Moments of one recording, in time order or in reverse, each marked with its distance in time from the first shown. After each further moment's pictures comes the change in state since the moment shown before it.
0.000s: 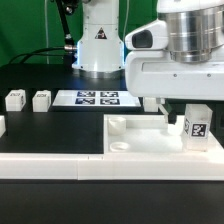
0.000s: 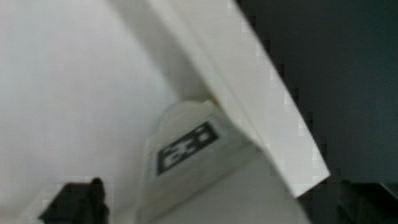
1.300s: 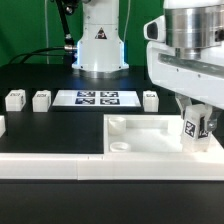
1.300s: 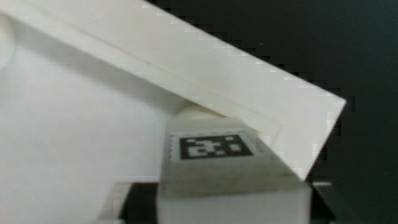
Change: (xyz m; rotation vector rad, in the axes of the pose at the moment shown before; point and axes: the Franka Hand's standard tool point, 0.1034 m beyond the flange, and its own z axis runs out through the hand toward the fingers) arm -0.001 -0.001 0.002 0.023 0.027 0.836
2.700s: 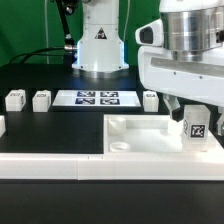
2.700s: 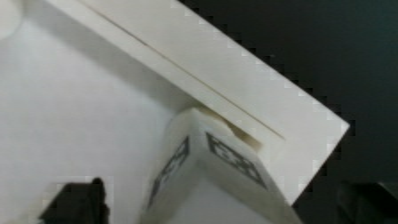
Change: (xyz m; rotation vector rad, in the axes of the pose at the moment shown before) arm -0.001 0.001 0.002 -0.004 0.000 -0.353
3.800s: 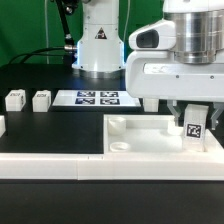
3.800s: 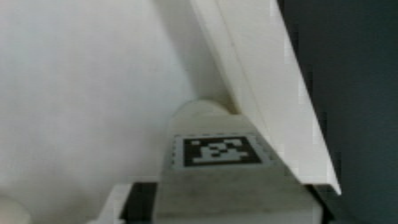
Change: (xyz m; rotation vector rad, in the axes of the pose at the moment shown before) arm 0.000 0.002 0.002 -0.043 0.006 -0.434
